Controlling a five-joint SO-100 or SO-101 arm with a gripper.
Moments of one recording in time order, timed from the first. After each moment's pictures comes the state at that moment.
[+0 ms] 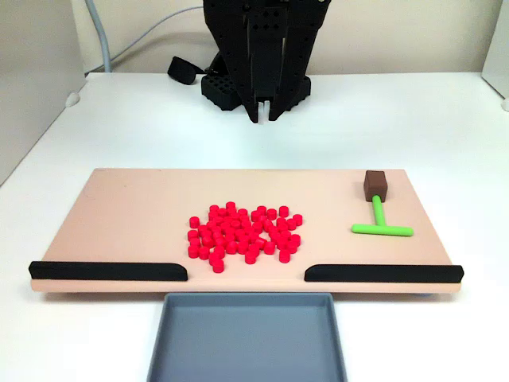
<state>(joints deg) -1.9 95.4 97.4 86.7 -83.4</state>
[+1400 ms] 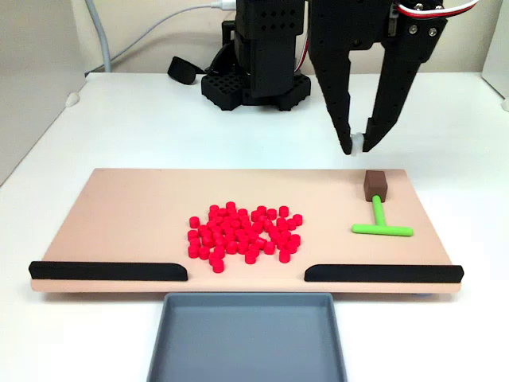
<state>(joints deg) -18.8 89.5 97.4 76.4 -67.1</state>
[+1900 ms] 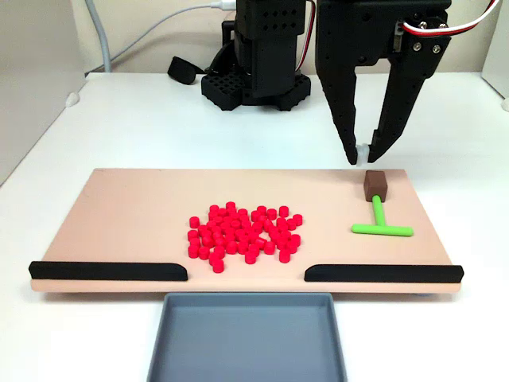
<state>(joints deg) -19.9 89.4 101.3 73.3 -64.5</state>
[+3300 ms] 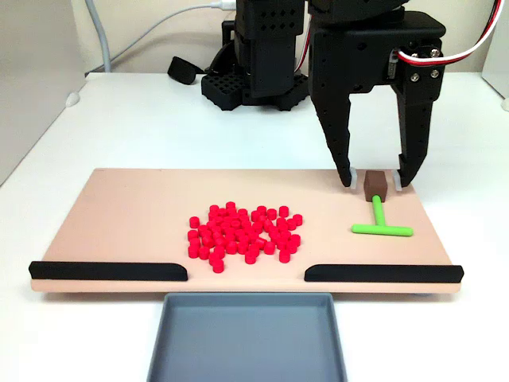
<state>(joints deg) -17.9 84.4 99.9 70.2 -68.9</state>
